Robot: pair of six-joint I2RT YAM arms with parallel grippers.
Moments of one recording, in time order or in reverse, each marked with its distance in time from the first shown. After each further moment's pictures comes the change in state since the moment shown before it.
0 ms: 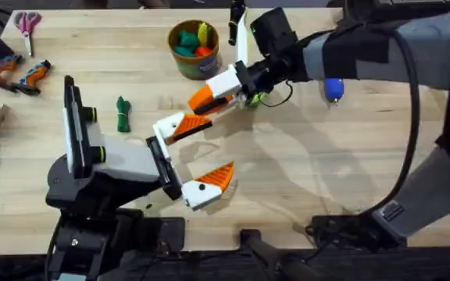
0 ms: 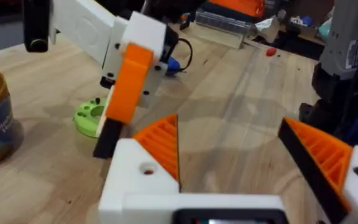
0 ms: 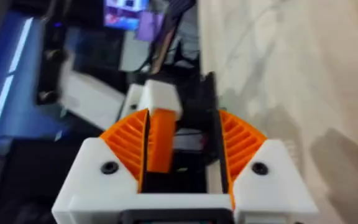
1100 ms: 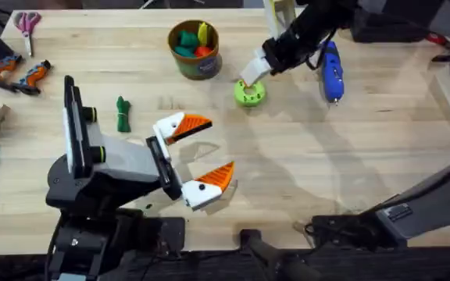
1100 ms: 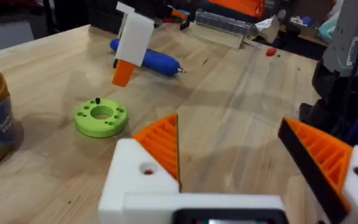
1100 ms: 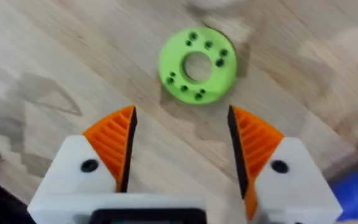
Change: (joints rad) left arm 0.000 0.000 0.000 0.000 0.000 0.000; right arm -0.102 -0.105 0.371 -0.791 1.151 -0.477
